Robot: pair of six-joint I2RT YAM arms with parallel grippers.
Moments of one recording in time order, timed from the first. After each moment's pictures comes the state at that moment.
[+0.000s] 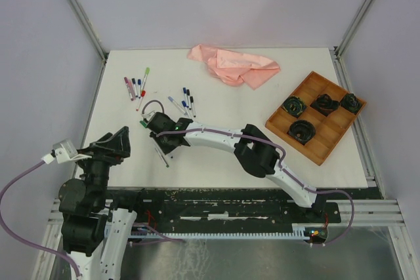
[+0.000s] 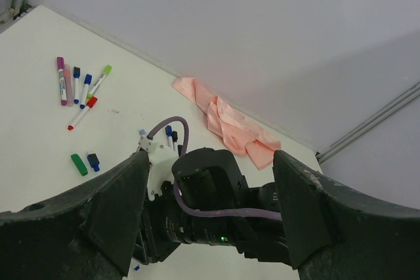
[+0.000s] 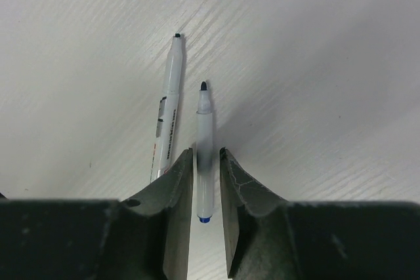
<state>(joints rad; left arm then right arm) -0.12 0.06 0.78 -0.58 -0.15 -0.59 1.13 2.45 2.07 -0.58 0.08 0.36</state>
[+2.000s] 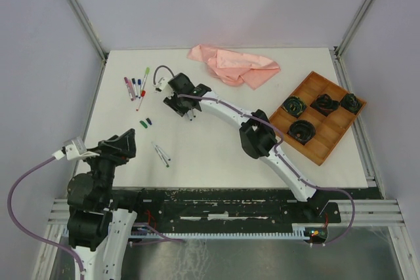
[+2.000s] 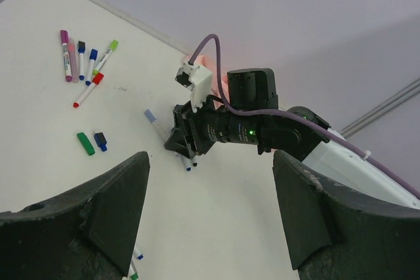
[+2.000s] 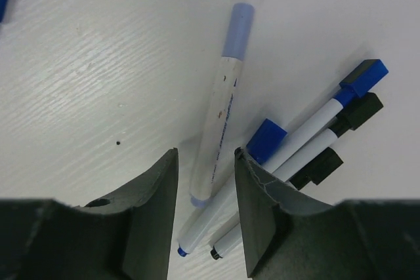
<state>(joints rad) -0.12 0.03 0.70 -0.60 -0.13 -0.59 0.85 2.68 2.50 -0.65 0.00 -0.21</state>
